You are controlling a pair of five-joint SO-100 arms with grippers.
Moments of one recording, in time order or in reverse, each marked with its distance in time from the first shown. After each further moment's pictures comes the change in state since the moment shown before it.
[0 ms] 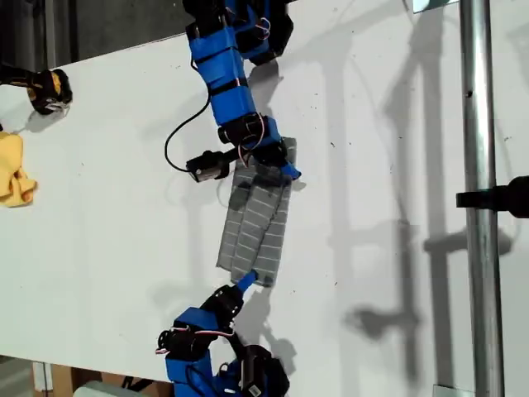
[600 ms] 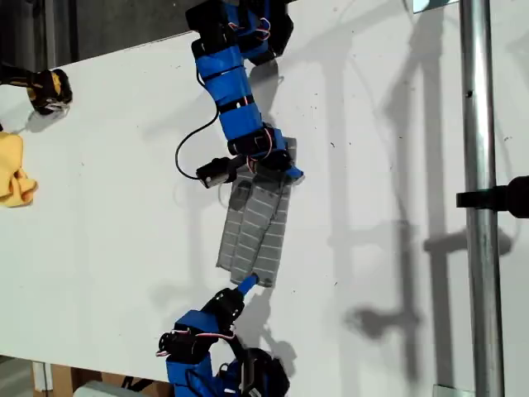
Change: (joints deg) arm 0 0.0 2.4 2.7 0.1 -0.1; arm 1 0.9 -8.8 -0.3 -3.1 0.2
